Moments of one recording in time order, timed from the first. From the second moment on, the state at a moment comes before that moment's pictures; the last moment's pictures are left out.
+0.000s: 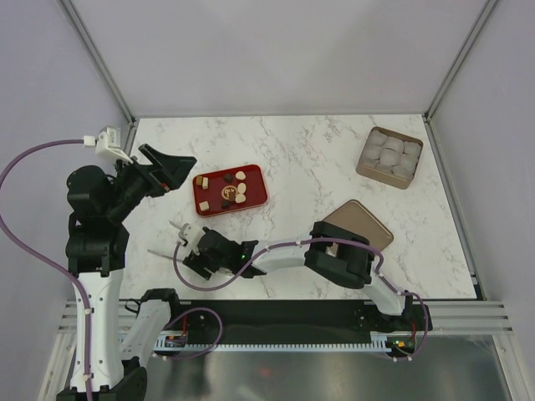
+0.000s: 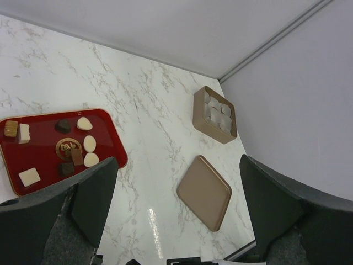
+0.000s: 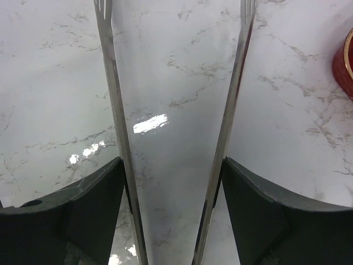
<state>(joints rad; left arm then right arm) 0.04 0.76 1.19 -0.53 0.48 -0.61 1.28 2.21 1.42 0.19 0.15 0.05</state>
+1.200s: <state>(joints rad) 0.04 0.97 1.04 -0.56 0.38 -0.48 0.93 1.52 1.25 -0.51 0.07 0.25</state>
